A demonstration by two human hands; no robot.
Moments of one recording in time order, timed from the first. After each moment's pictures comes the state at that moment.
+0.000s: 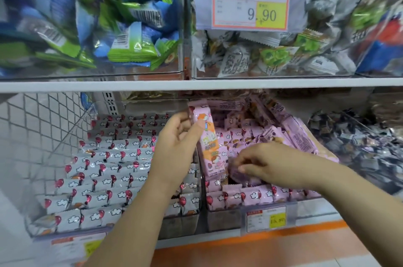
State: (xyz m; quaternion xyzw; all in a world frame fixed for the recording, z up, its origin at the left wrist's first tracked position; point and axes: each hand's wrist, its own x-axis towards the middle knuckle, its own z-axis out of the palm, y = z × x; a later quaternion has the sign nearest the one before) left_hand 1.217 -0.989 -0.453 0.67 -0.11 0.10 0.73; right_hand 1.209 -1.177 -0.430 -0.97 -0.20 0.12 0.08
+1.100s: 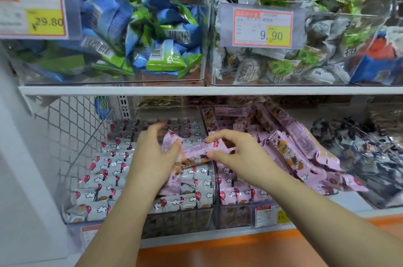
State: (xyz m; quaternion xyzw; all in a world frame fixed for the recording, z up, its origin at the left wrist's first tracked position) left_hand 1.217 -0.925 -0.469 0.88 0.03 0.15 0.46; right_hand 1.201 -1.107 -0.444 -0.90 -0.13 -0.06 0.42
